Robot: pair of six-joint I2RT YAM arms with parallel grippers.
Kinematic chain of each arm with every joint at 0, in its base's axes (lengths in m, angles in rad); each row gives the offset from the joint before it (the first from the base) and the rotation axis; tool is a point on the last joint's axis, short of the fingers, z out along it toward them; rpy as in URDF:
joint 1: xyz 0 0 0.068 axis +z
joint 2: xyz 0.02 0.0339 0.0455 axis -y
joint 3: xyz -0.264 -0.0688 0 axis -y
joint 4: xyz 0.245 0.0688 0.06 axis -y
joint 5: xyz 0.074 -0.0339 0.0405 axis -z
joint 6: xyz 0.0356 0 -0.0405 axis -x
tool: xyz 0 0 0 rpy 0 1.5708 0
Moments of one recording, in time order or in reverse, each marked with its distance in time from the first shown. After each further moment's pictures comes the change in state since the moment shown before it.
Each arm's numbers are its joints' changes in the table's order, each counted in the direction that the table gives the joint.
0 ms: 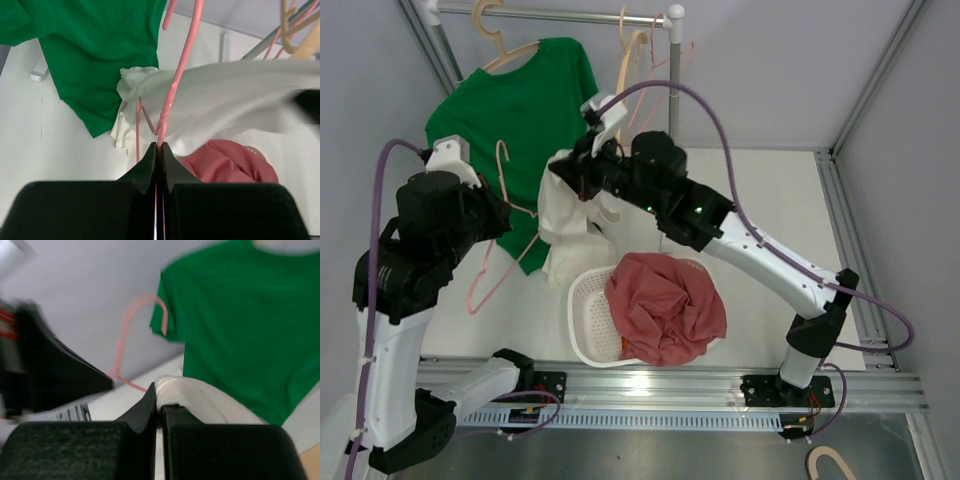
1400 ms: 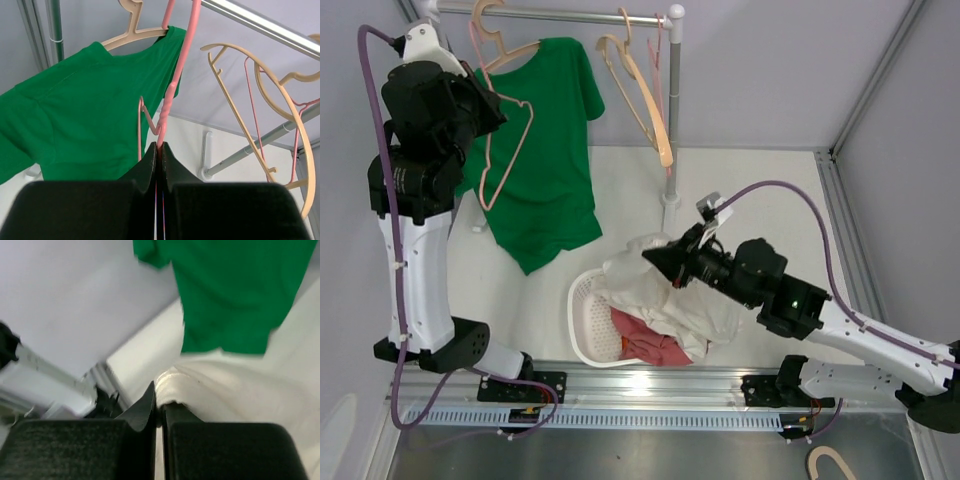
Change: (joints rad) left arm 0.137 -0.499 0.590 0.195 0.005 -0.064; right arm 0.038 0.802 -0.966 0.202 0.147 -0.214
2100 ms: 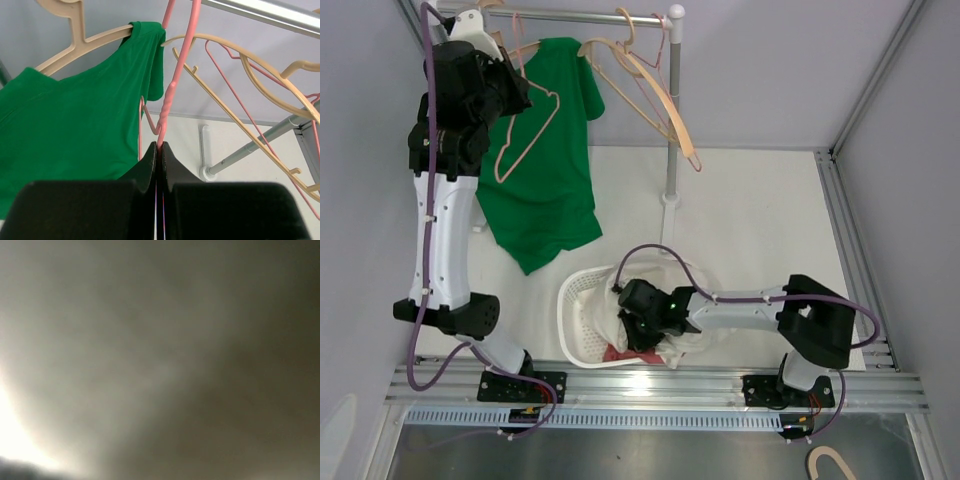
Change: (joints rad) left arm 0.036 -0.158 0.007 0.133 0.177 -0.094; right arm 0.114 -0.705 -0.070 -0.328 -0.271 -0.280
